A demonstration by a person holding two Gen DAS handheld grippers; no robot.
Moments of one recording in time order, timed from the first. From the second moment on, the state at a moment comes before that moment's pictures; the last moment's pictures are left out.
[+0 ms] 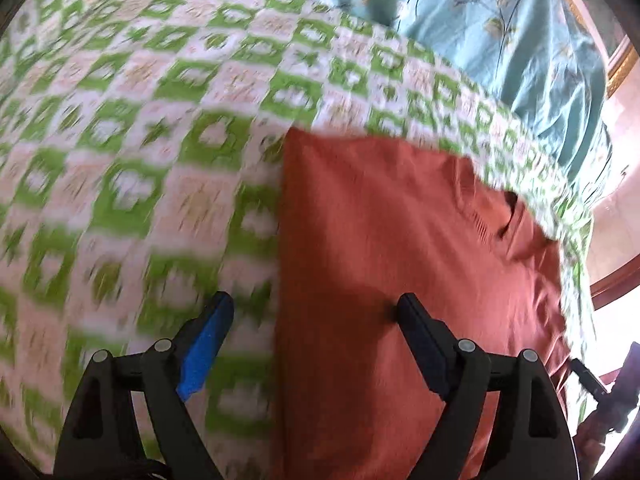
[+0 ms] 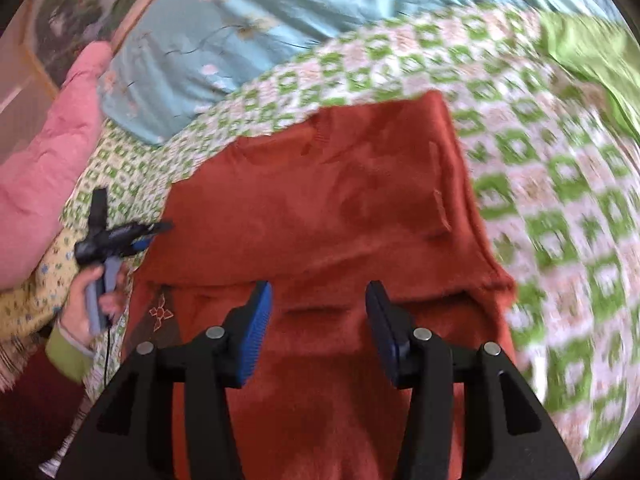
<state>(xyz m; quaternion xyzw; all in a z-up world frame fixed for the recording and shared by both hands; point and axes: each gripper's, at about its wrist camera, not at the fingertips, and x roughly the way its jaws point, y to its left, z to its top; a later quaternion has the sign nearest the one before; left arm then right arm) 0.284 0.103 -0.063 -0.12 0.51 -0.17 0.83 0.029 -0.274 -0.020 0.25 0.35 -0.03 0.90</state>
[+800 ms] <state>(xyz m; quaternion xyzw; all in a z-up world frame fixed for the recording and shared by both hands) 0.231 0.099 -0.027 -0.03 0.46 -0.15 0.87 0.037 -0.277 -0.001 0.27 0.35 -0.06 0.89</state>
